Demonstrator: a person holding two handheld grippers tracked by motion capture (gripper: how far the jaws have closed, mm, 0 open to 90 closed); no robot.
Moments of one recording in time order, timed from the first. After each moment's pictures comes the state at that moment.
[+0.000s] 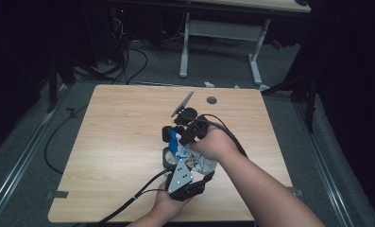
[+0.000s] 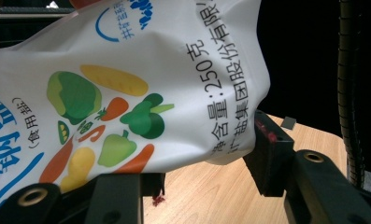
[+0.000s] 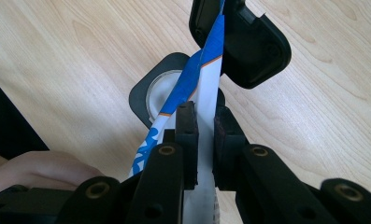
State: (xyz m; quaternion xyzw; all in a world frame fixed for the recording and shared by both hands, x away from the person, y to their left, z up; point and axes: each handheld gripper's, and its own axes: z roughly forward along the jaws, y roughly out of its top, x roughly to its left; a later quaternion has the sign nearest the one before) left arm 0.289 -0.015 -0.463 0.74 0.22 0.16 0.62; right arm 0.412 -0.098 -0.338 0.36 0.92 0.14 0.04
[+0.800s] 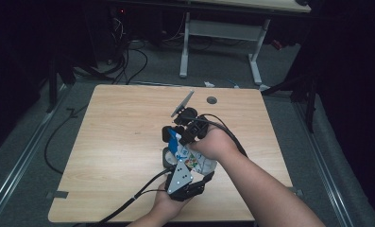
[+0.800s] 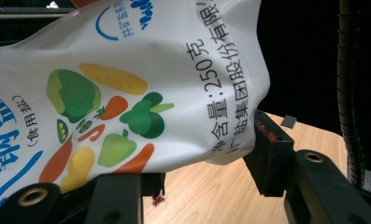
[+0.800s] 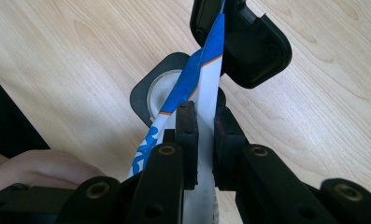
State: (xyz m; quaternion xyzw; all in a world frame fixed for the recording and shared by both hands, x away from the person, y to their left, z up) left arm 0.289 -0.014 -0.463 0.74 0.22 0.16 0.62; right arm 0.412 -0.098 -0.338 0.36 0.92 0.14 0.04
